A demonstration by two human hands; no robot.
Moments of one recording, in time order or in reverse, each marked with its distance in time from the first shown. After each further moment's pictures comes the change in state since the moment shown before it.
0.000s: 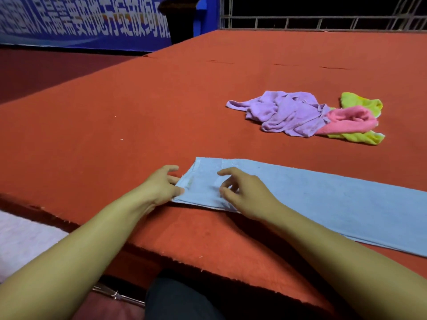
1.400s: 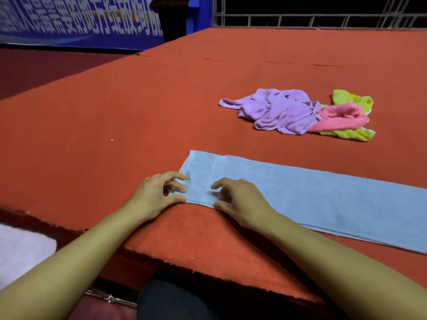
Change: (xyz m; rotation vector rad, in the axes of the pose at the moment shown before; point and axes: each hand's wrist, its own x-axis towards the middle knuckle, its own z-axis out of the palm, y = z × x) left_hand -0.005 -0.024 -0.002 0.434 -0.003 0.580; right_hand -0.010 0.010 0.010 -0.152 -0.015 0.009
